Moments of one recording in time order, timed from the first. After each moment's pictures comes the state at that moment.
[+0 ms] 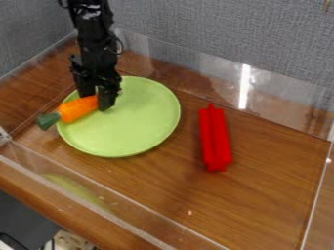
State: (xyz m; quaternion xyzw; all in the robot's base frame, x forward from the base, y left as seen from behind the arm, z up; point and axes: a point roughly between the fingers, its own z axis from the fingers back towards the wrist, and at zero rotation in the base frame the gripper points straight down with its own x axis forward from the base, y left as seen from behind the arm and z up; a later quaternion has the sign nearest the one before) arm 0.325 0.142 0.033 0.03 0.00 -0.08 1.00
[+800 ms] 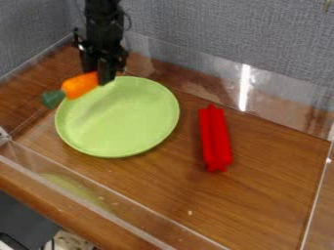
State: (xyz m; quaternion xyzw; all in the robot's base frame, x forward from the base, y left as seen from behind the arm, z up) arm 0.346 0.131 0.093 0.08 -0.02 -0.07 0.99
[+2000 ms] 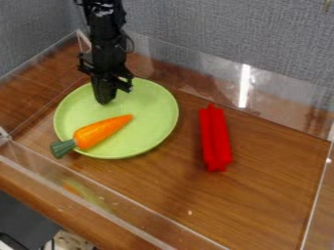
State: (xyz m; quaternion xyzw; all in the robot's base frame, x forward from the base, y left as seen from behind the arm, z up) arm 0.340 0.132 0.041 0.04 0.00 -0.03 1.00
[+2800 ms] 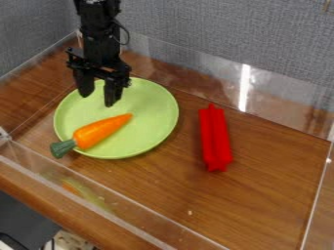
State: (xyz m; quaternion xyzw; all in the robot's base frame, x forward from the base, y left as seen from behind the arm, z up) arm 0.310 0.117 0.065 0.03 0.00 0.01 1.00
